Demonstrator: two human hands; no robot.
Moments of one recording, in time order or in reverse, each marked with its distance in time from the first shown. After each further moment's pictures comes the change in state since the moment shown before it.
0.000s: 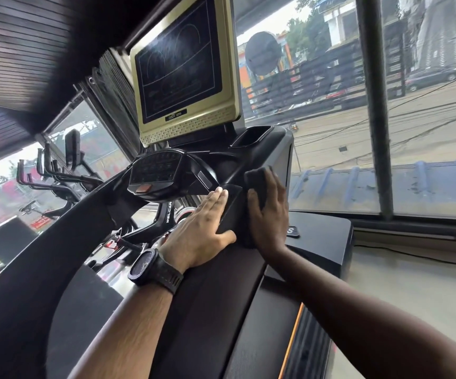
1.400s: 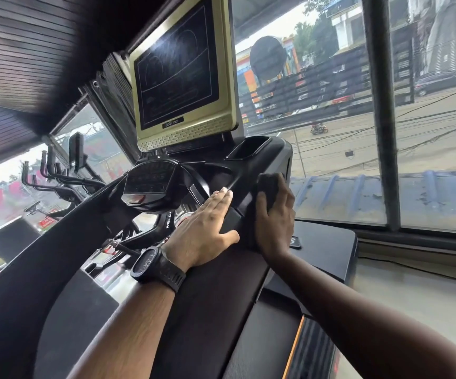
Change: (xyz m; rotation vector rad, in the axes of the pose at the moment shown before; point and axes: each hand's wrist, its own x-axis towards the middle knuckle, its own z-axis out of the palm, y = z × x) left_hand 0.054 0.016 -0.003 0.037 0.012 0.006; right_hand 0.050 0.023 0.001 0.025 0.009 0.108
